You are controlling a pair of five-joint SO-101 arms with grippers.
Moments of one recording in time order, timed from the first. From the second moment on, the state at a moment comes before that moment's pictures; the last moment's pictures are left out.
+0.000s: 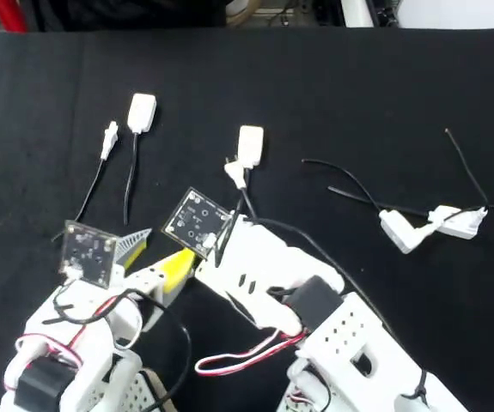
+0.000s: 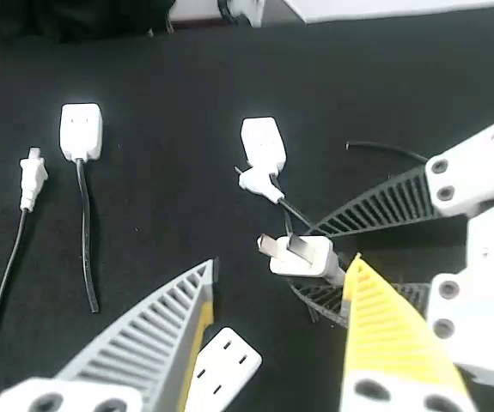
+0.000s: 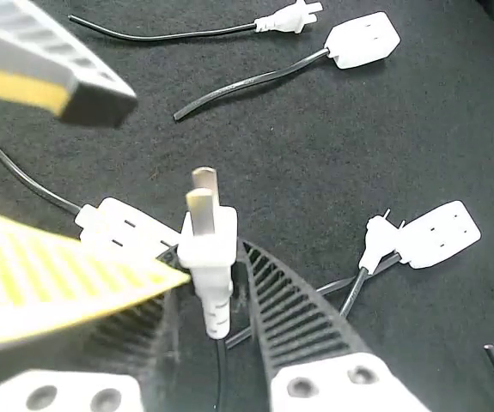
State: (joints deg) left arm 17.1 -104.3 67.4 72.7 3.9; right arm -42.3 -58.2 60.4 48.3 20.3
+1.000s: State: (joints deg) left arm 13.4 -104.4 73.9 69.2 0.1; right arm -44.0 -72.7 60.4 58.3 20.3
